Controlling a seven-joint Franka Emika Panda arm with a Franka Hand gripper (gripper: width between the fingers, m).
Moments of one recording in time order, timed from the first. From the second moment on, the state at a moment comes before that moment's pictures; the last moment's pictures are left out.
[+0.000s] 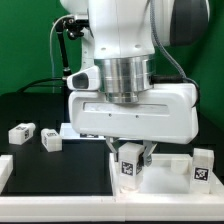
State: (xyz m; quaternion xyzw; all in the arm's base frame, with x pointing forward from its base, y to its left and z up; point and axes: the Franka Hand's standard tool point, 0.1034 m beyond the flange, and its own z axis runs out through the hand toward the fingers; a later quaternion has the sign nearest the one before) arm 0.667 -0.008 0.073 -0.90 0.44 -0.01 0.07
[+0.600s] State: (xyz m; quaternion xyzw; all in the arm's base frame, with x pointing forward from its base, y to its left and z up) arm 0.667 -0.011 0.069 -0.75 0.65 0.03 0.13
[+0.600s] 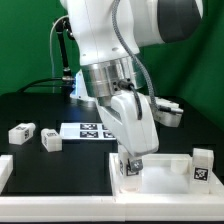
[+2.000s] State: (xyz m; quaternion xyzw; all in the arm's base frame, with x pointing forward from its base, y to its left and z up) arm 0.671 -0.019 0.068 -0.99 0.13 -0.05 0.05
